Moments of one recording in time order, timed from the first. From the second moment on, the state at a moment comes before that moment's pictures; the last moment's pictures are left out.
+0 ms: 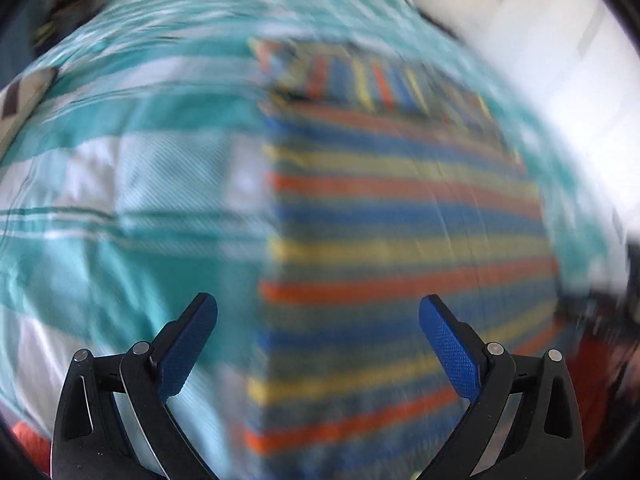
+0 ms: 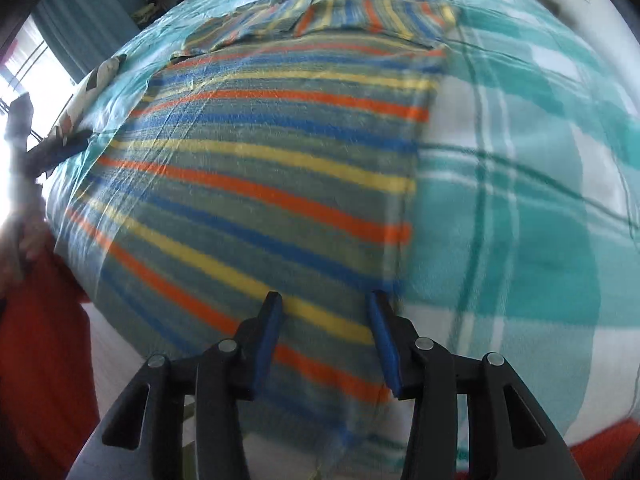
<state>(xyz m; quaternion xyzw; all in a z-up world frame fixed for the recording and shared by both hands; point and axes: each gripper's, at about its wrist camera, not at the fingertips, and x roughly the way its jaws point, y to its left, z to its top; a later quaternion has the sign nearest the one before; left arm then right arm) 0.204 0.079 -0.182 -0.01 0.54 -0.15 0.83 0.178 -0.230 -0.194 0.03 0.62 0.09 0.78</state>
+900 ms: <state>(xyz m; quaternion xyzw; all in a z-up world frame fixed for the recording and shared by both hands) 0.168 0.044 -0.206 0.08 0.54 -0.12 0.83 0.170 -0.221 -0.201 0.03 0.58 0.09 0.81</state>
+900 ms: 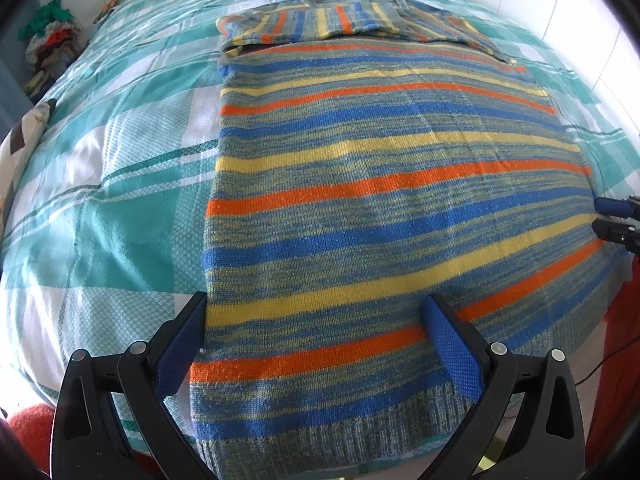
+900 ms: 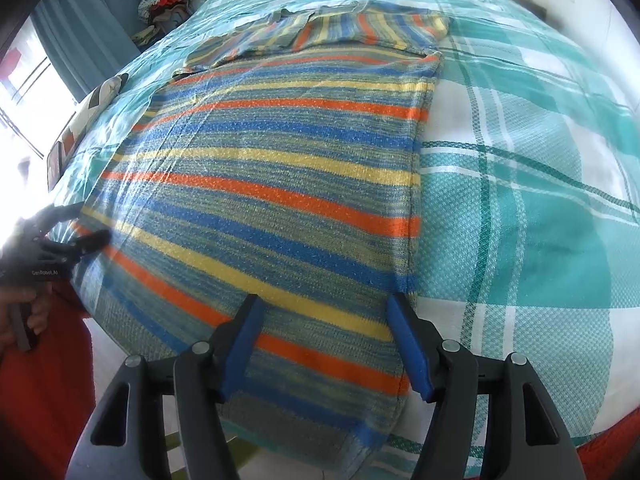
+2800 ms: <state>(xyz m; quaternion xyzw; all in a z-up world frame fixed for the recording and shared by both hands) 0.368 0.139 -0.131 -0.22 0.53 -0.19 0.80 0.324 -0.344 -0.135 0.39 0.46 0.13 0.78</state>
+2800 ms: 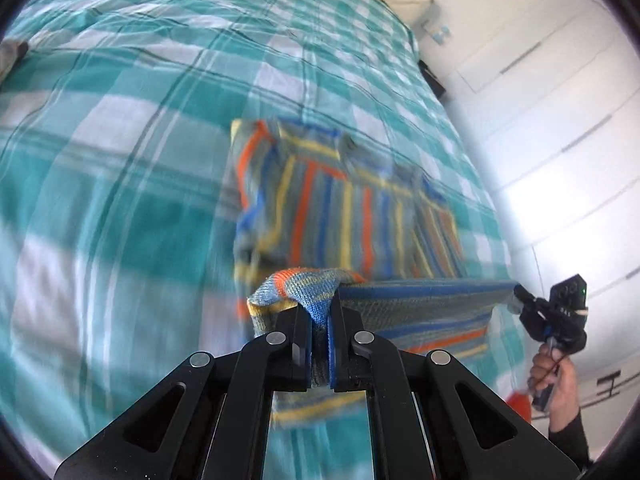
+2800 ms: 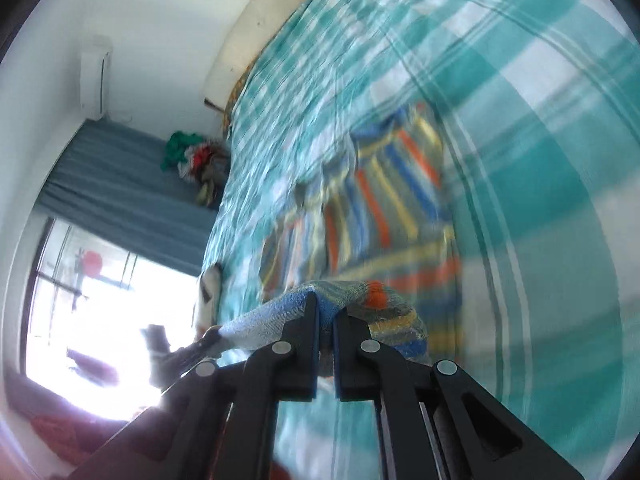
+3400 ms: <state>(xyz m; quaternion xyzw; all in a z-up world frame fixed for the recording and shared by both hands) 0.556 0.118 -0.190 -0.23 0.56 -0.12 0.79 0.505 -0.405 -0.226 0.48 0.46 0.08 0.74</state>
